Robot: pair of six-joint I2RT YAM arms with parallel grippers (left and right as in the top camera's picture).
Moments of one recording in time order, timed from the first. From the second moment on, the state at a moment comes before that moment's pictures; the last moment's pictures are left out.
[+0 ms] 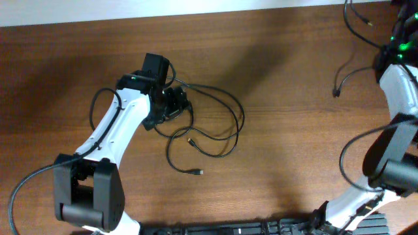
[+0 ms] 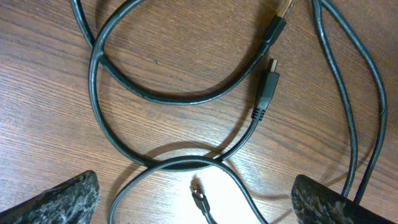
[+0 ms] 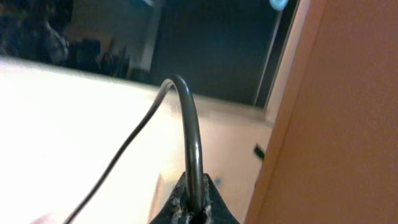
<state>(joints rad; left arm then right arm) -0.27 1.77 1.33 -0.92 0.08 -0.70 -0.41 1.93 1.46 0.75 0.01 -0.26</state>
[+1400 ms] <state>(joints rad) -0.27 1.77 1.33 -0.92 0.08 -0.70 -0.51 1.86 1.07 -0.46 0.14 0.84</state>
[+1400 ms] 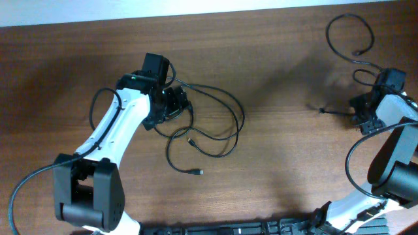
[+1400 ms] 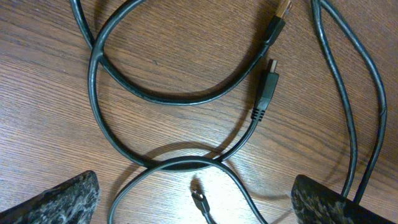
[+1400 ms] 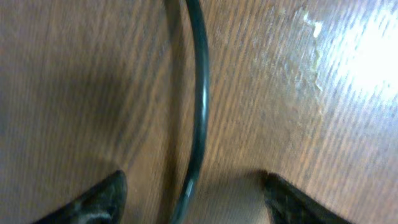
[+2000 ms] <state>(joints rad) -0.27 1.77 1.33 -0.92 0.08 -0.70 -0.51 1.77 1.16 0.27 0.09 0.79</state>
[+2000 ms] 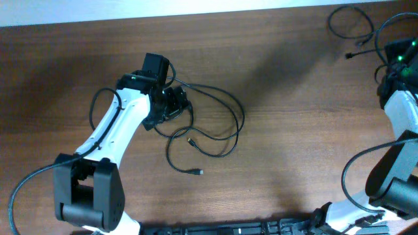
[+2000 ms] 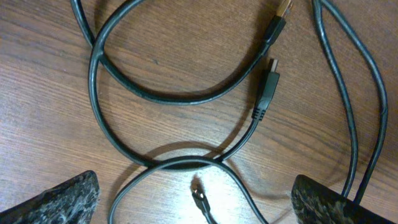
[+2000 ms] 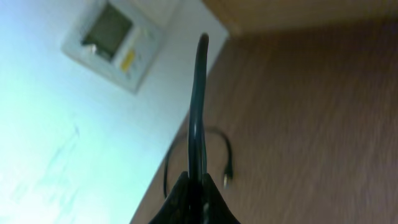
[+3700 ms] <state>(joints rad) -0.27 1.77 1.32 -0.91 0.08 -0.70 0.31 1.92 1.49 -0.80 -0.48 0.11</state>
